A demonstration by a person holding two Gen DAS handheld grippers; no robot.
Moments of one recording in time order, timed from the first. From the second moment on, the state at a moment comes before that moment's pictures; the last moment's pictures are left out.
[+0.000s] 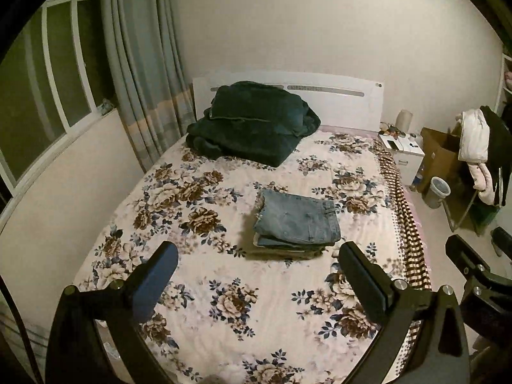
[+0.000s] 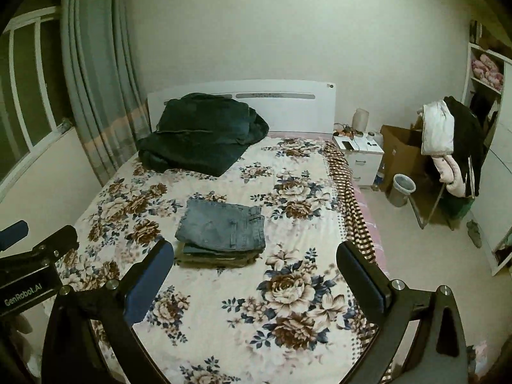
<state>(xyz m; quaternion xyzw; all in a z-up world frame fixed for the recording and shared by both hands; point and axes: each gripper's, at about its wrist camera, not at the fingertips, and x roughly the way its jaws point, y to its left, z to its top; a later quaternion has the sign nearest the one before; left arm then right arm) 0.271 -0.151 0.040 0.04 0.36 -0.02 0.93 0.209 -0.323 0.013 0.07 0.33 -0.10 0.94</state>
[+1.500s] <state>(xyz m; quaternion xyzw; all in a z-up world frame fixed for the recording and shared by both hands) 0.256 -0.151 0.046 0.04 0.36 -0.01 0.93 0.208 -0.320 -0.005 0.08 0.34 -0.08 0.93</state>
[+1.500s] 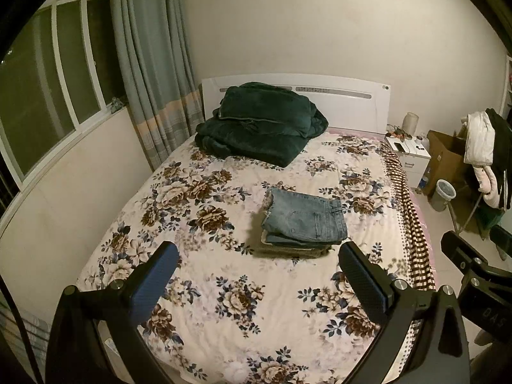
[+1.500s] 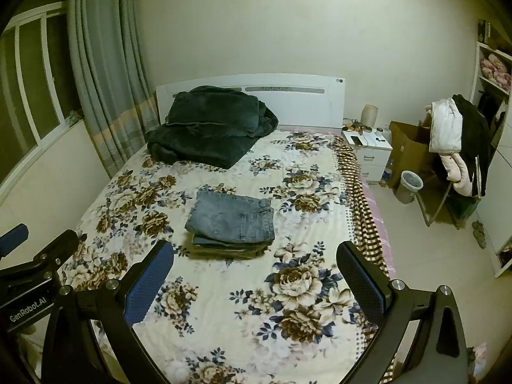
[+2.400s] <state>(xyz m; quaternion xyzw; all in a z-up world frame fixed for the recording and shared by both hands) 0.251 -0.142 0.044 0.04 0.36 0.00 0.93 0.227 -0.310 -0.001 0.07 0.34 -0.07 0.93</state>
